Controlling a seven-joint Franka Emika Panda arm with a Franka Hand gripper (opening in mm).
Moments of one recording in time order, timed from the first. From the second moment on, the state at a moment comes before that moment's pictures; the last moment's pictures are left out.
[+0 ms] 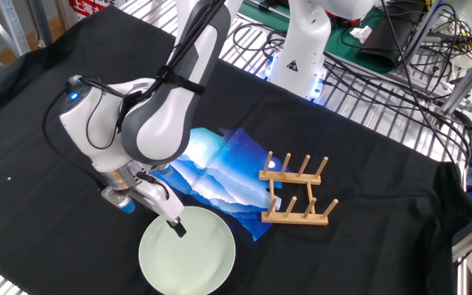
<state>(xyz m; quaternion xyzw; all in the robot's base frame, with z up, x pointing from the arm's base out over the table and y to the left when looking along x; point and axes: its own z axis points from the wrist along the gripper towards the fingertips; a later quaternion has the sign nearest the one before) 0.611 -0.045 0.078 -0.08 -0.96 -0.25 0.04</state>
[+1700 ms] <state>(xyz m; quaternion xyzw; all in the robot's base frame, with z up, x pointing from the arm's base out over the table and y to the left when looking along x) 0.612 -0.045 0.077 -0.08 -0.96 -0.27 0.02</state>
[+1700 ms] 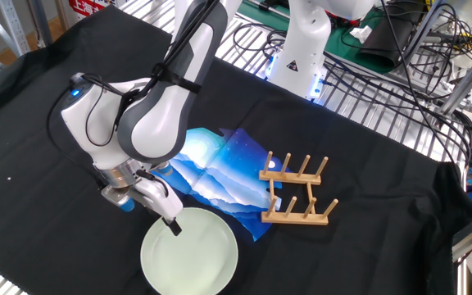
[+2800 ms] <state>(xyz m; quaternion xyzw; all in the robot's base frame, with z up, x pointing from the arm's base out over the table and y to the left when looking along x) 0.613 -0.044 0.080 -0.09 -0.96 -0.26 0.02</state>
